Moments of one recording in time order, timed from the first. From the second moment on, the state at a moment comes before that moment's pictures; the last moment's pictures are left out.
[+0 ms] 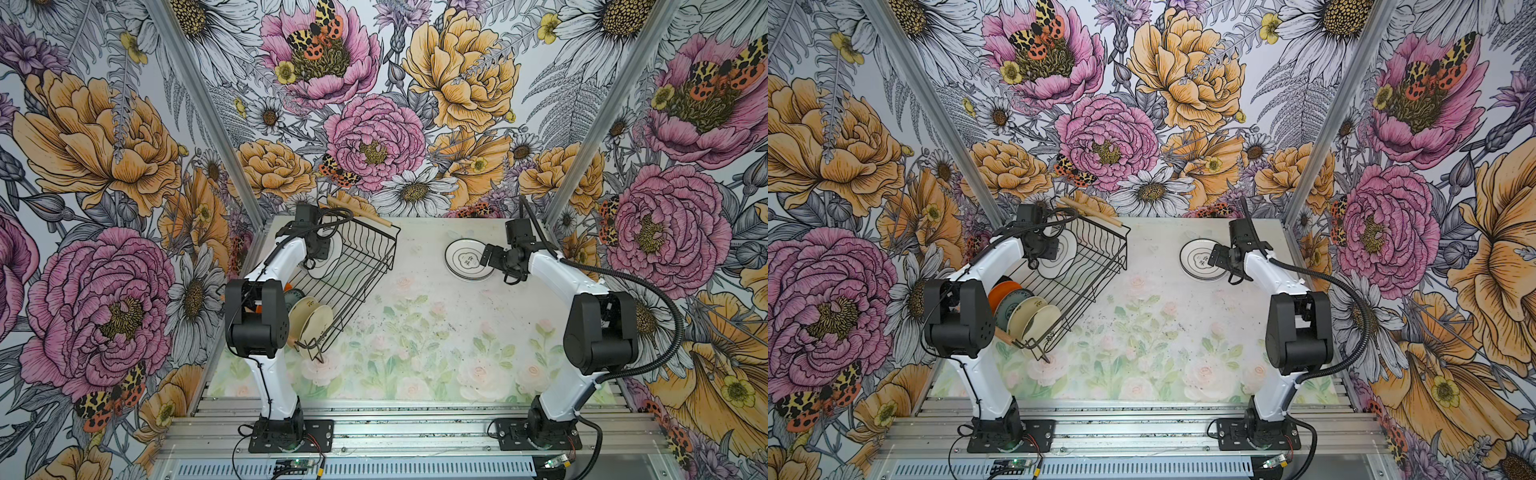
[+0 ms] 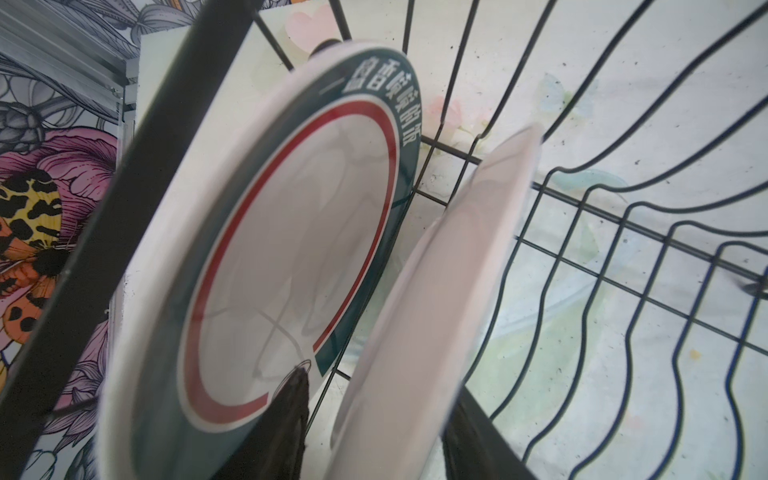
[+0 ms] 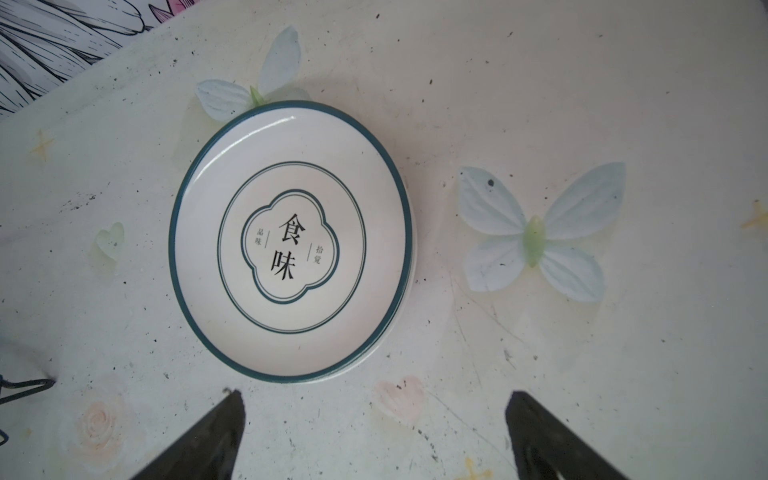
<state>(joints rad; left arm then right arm) -0.06 1.92 1.59 -0.61 -0.11 0.10 0.04 1.76 1.35 -0.61 0.00 0.43</state>
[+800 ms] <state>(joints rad) -0.06 1.92 1.59 -0.63 -0.12 0.16 0.04 1.75 1.34 -0.61 -0.02 0.43</state>
